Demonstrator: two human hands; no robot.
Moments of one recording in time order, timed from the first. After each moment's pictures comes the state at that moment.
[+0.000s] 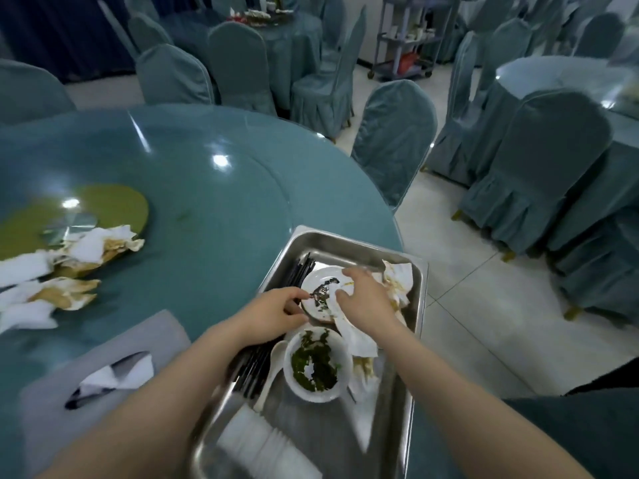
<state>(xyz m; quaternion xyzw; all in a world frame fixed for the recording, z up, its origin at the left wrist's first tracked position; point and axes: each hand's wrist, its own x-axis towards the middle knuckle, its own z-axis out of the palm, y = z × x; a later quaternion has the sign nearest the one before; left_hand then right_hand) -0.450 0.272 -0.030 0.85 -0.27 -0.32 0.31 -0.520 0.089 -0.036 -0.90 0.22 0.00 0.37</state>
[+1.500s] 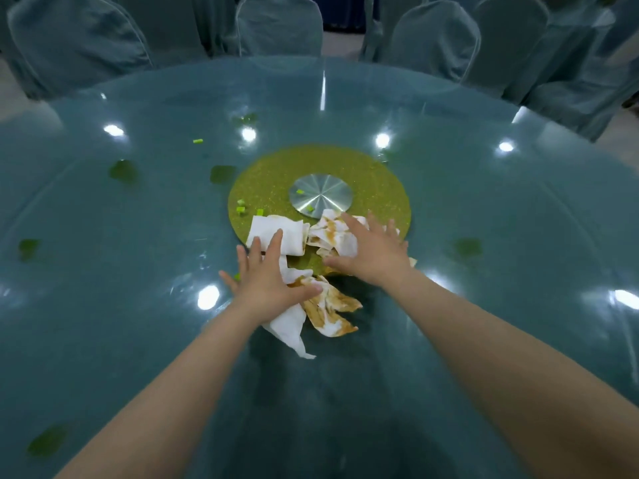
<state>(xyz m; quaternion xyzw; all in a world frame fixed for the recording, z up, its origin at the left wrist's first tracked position) -0.201 0.686 -0.149 0.95 0.14 -0.07 0.28 -0.113 0.502 -0.133 -0.98 -0.11 0.12 0.11</state>
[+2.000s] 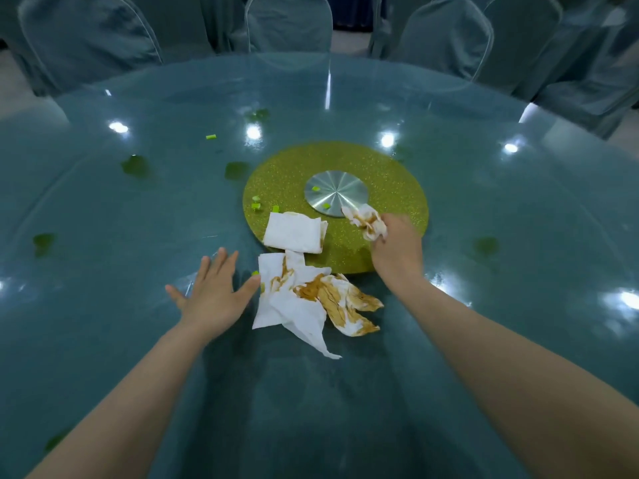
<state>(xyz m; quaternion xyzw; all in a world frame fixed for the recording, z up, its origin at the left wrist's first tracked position) -0.230 0.771 -0.167 0.95 0.21 -0.07 0.21 -0.127 0.519 -0.132 -0.94 -0.06 -0.10 0.32</state>
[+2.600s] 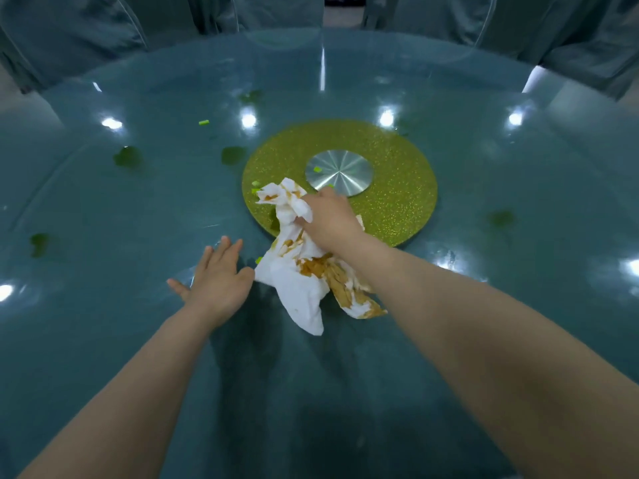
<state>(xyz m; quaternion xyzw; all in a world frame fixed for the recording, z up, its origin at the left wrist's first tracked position) -0.226 0.772 -0.167 0.95 0.22 -0.09 0.22 -0.103 0.609 -0.146 -0.96 -0.22 0.03 0.16</state>
